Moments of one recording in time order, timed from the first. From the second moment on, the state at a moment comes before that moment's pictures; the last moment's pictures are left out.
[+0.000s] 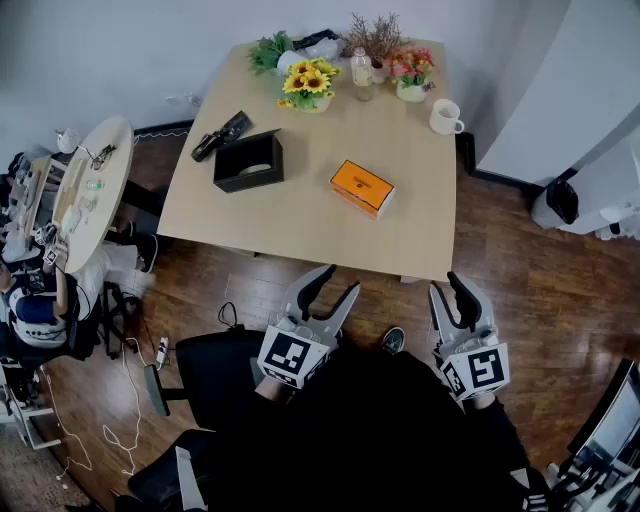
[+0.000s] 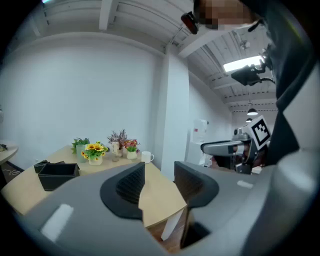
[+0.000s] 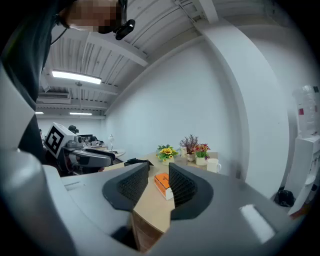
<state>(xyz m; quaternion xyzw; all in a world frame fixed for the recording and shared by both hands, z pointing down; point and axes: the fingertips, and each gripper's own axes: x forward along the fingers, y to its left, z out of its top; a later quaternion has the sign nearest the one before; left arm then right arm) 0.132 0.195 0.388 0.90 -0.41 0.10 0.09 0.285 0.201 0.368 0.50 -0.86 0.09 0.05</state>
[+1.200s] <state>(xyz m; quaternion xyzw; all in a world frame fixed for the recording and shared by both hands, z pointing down) 0.042 0.010 0.463 0.93 -0.31 0.16 0.12 0.226 0.077 0.451 0.58 -0.79 0.15 0.13</state>
